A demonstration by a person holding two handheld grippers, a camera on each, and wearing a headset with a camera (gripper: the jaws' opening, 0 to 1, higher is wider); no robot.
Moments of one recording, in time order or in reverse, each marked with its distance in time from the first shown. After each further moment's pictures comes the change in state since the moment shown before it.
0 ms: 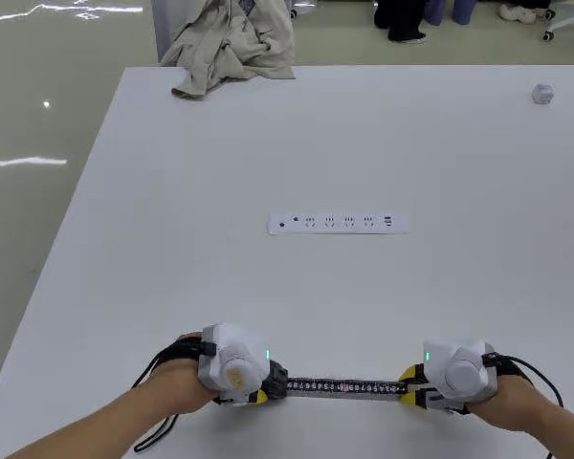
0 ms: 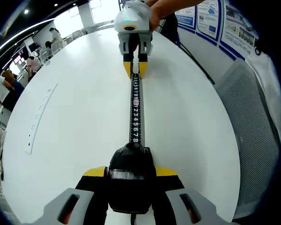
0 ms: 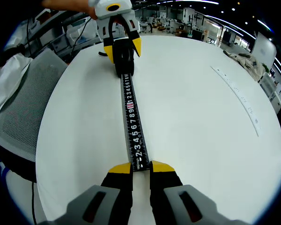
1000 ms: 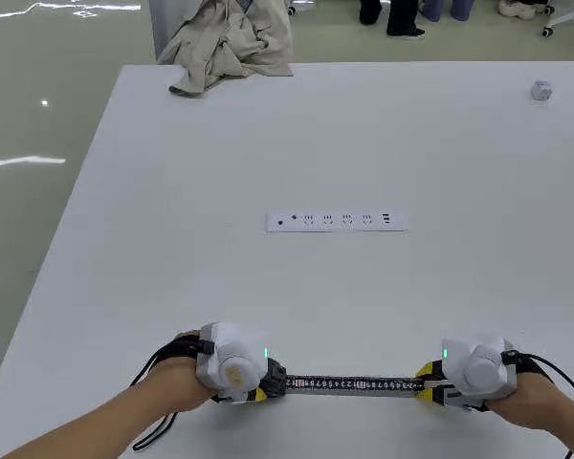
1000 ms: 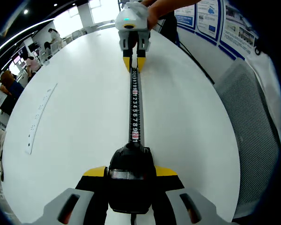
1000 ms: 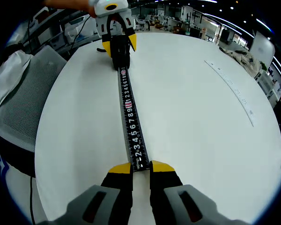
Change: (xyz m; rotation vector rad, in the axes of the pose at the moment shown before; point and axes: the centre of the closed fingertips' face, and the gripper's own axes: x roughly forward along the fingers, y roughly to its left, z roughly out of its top) left arm 0.001 0.000 0.000 0.005 0.003 -0.003; right arm -0.015 -0.007 -0.023 0.007 0.024 -0.021
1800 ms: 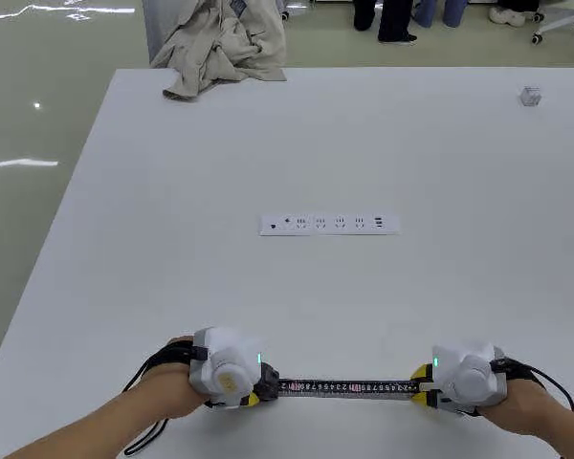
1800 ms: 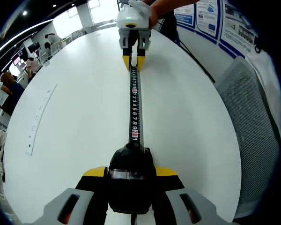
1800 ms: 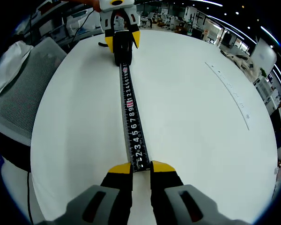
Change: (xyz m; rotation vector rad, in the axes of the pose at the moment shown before) left arm 0.000 -0.001 0.001 0.010 0.006 0.011; right arm -0.002 -0.001 -0.002 -0.052 0.030 -0.046
